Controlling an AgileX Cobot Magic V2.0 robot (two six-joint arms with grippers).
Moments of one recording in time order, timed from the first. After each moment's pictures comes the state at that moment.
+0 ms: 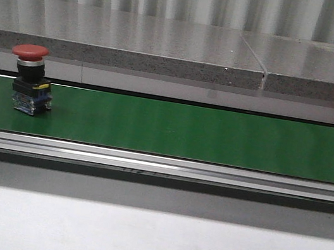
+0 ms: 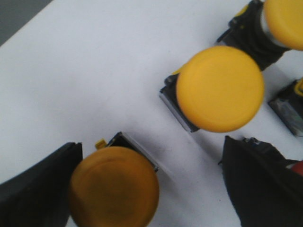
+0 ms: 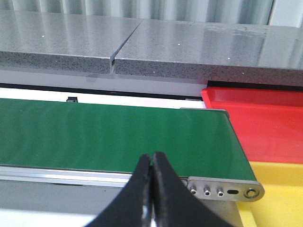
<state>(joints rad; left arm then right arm) 0.51 1.64 -0.88 0.13 0.43 -0.32 0.01 -0.01 0.03 -0.02 0.11 -0.01</state>
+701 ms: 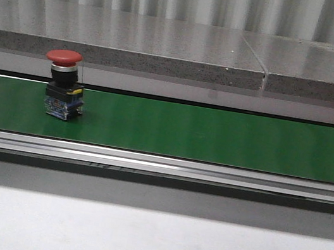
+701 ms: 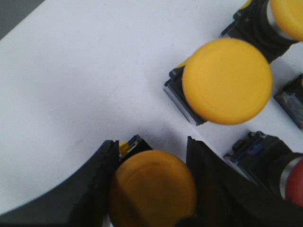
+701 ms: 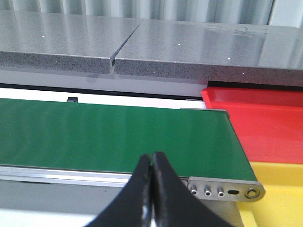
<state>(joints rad) 0.50 1.64 -0.88 0.13 0.47 -0.32 0.01 -0.01 0.03 -0.02 0.11 -0.01</state>
